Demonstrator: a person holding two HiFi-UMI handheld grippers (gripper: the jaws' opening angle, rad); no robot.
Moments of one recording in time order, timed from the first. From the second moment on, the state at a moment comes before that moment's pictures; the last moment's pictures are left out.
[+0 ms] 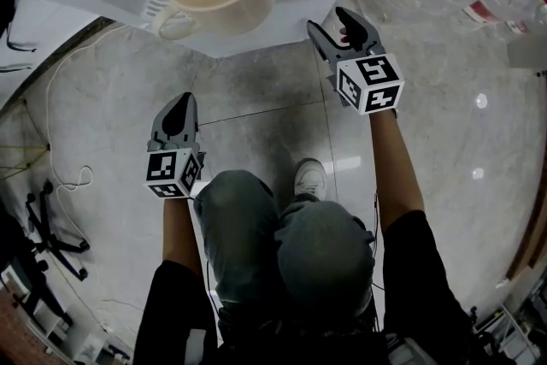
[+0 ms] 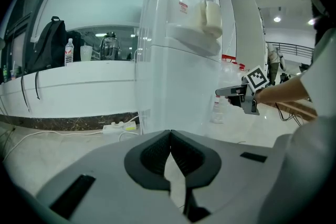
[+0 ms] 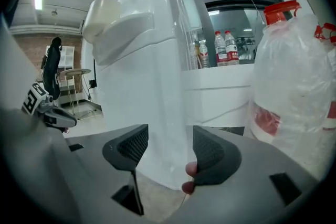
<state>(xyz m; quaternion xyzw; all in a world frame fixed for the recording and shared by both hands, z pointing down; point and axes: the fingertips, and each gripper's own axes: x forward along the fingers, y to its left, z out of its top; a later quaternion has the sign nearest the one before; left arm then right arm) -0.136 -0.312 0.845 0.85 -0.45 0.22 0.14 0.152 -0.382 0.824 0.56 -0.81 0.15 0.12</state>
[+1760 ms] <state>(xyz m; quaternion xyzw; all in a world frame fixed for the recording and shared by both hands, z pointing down) -0.136 -0.275 0.851 0.87 -0.41 0.23 0.15 0.136 -0.337 0.822 0.56 -0.80 0.13 0.15</state>
